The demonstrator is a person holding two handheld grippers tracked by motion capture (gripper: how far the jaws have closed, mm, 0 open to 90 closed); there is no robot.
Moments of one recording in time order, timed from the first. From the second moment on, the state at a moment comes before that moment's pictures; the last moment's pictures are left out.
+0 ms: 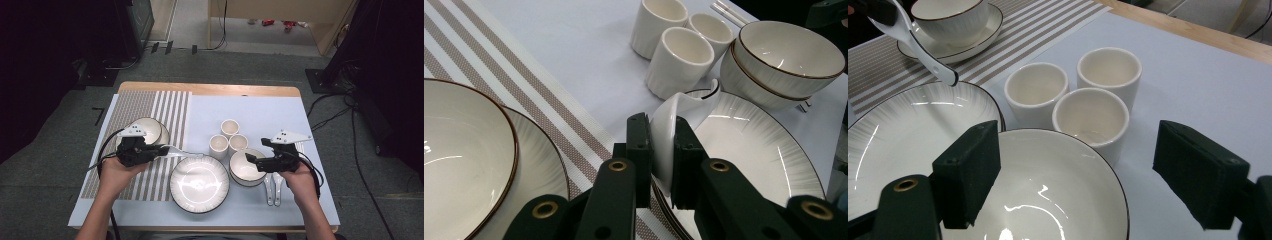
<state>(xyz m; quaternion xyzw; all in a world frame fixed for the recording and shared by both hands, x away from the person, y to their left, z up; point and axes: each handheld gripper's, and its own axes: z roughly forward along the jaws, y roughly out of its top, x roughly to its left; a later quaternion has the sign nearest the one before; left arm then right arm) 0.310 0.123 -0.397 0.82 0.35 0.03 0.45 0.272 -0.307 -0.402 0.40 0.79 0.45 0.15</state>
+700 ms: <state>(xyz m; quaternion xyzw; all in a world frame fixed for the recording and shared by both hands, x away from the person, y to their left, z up) 0.314 0.133 -0.397 0.82 0.36 0.04 0.45 0.275 -0.314 -0.406 0.41 0.78 0.45 0.15</state>
